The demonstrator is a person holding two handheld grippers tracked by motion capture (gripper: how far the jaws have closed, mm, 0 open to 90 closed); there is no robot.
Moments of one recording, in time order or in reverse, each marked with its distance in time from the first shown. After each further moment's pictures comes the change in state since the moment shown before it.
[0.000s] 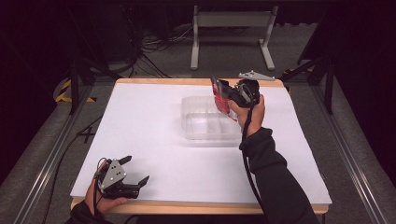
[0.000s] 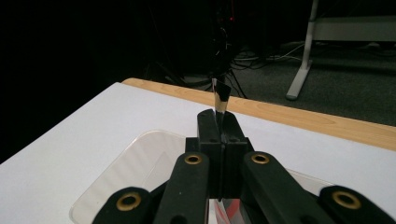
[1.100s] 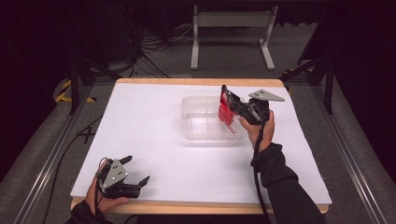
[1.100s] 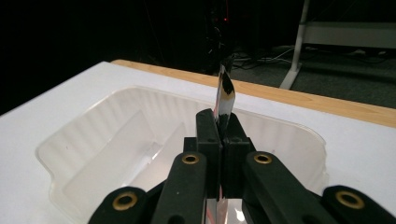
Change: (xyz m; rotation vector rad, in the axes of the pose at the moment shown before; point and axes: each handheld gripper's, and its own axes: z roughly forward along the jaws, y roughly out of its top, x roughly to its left) left arm 0.000 0.000 0.003 0.018 0.008 0.008; right arm -0.023 -0.052 -0.022 -0.009 -0.015 -0.063
